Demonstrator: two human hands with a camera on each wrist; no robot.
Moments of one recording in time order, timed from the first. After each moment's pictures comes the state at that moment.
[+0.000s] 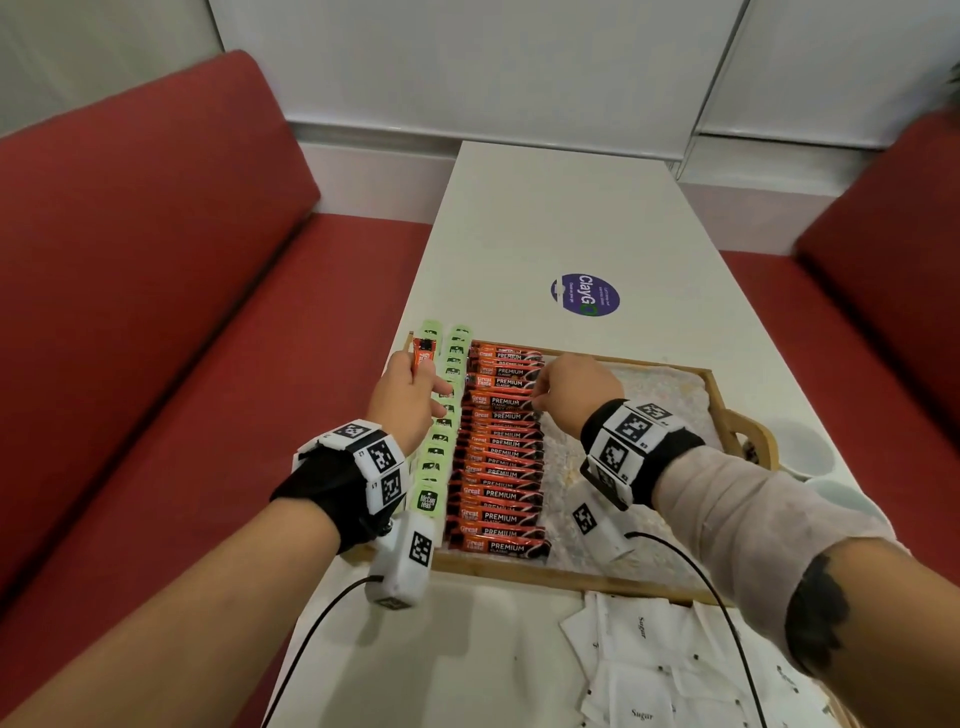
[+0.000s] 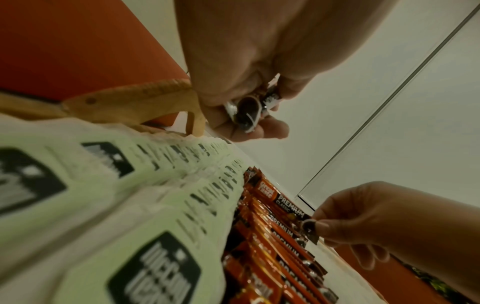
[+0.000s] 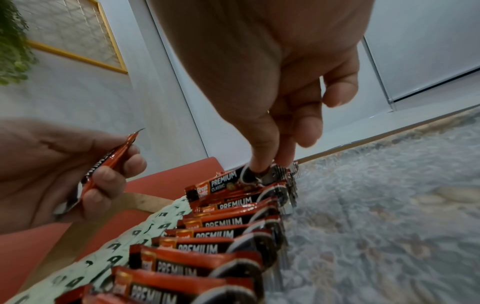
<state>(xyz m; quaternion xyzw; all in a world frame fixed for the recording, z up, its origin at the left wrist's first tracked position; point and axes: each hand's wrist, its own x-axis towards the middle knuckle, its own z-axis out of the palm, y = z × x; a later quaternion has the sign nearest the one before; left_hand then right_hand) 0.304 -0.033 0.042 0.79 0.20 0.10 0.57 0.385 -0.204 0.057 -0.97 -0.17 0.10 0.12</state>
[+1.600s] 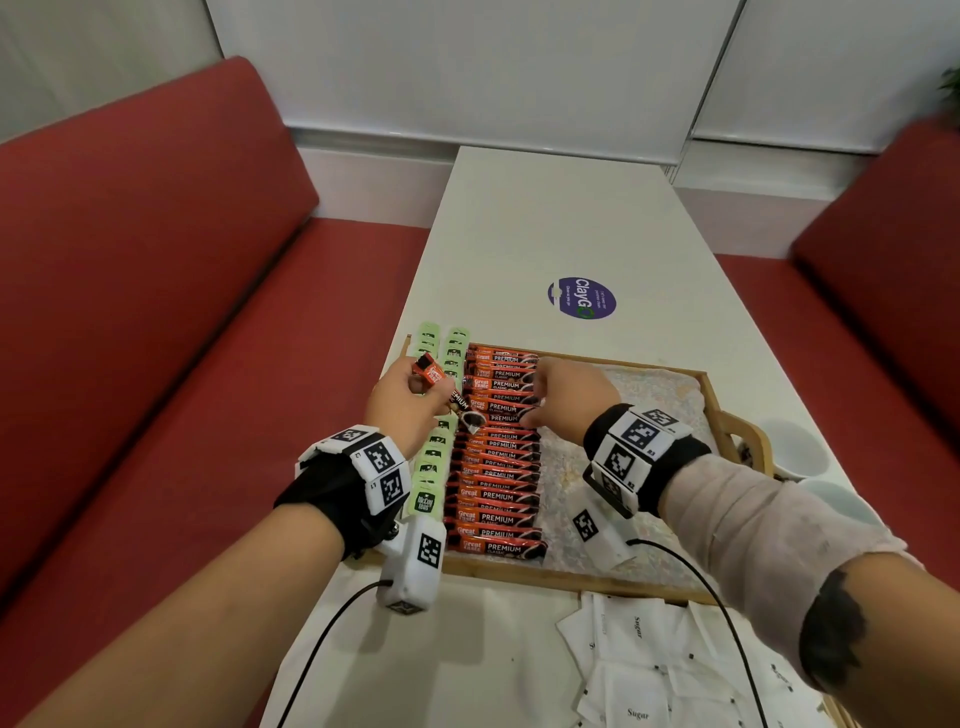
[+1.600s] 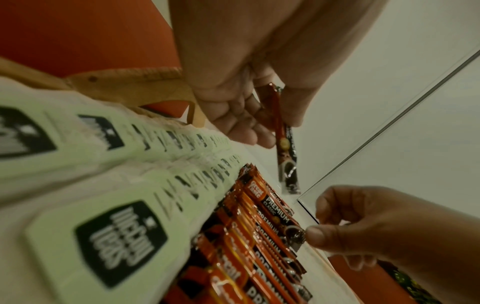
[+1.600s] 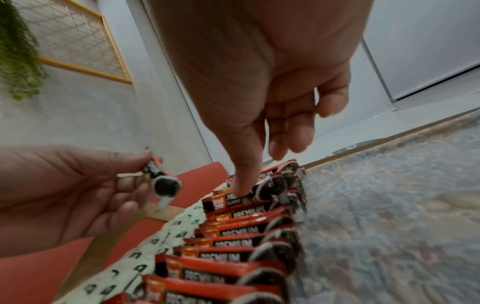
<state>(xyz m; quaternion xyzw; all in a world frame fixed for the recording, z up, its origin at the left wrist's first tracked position) 0.305 -0.032 0.031 0.77 0.19 0.11 0.59 0.373 -0.207 0.069 -0.96 -0.20 0.13 0.14</state>
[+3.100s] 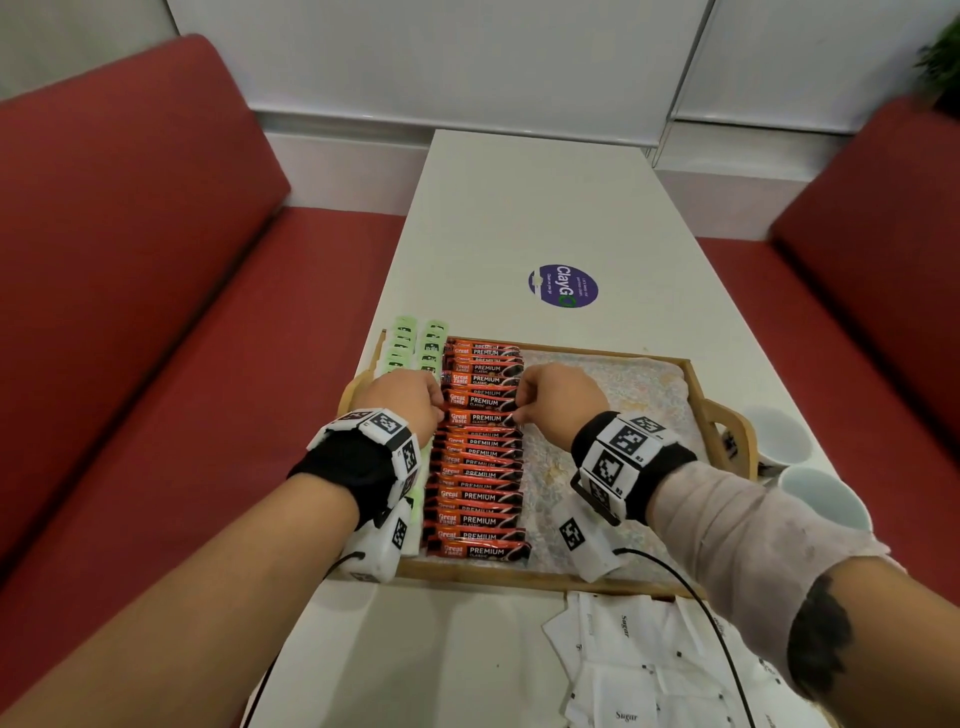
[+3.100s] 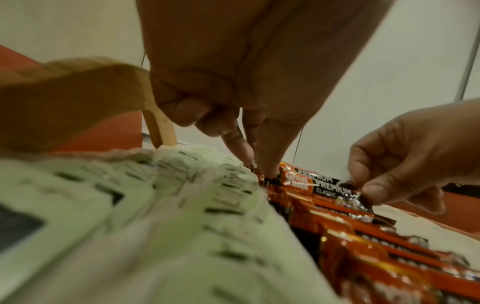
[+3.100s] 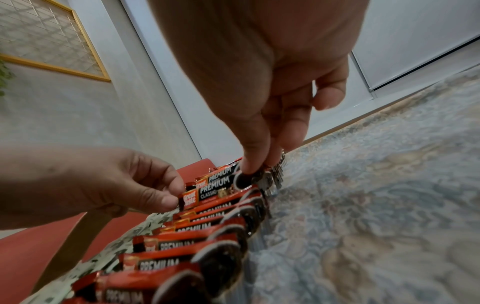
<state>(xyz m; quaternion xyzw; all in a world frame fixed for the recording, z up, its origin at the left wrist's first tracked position) 0.327 -0.041 0.046 0.97 0.13 -0.08 0.18 0.380 -0.216 0.045 -0.96 -0.14 0.13 0.21</state>
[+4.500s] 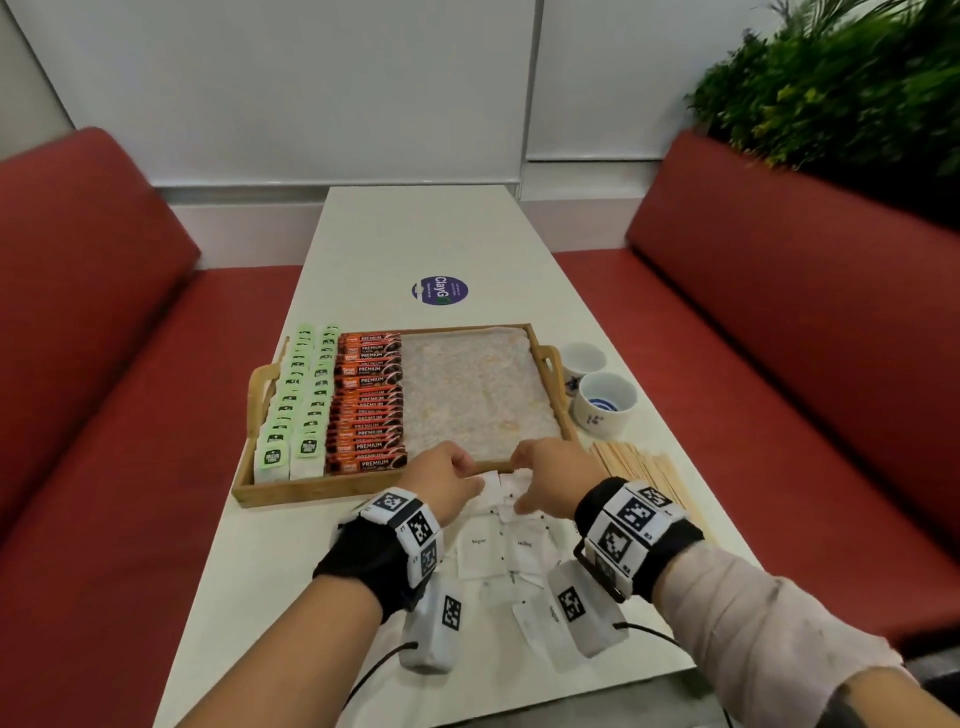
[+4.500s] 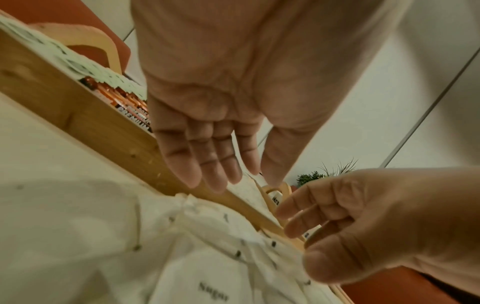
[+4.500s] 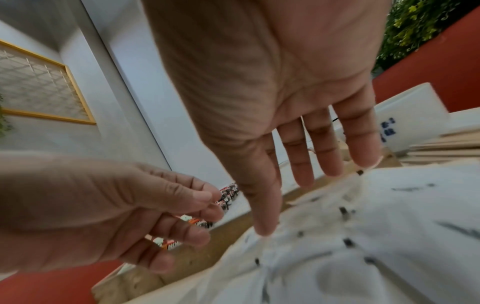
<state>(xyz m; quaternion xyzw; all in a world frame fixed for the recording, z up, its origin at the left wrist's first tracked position) 0.181 -0.213 0.035 0.93 0.04 -0.10 0.36 0.195 -0.375 0.058 -0.97 -0.09 0.17 0.15</state>
